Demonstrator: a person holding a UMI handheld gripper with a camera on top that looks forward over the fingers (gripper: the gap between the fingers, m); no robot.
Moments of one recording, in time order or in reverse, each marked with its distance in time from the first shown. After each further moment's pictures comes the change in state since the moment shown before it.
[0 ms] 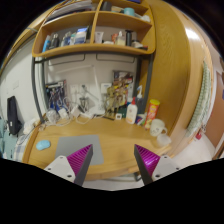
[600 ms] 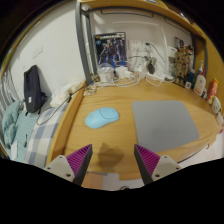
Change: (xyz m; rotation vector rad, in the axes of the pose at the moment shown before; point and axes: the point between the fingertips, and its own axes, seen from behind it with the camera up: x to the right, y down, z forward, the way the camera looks) arm -0.372 0.166 0.087 -0.284 -0.304 -0.057
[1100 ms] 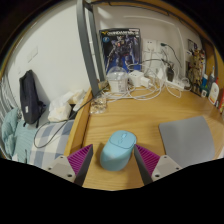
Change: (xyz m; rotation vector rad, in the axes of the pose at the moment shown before) arm -0.063 -0.082 0.110 0.024 -0.023 0.027
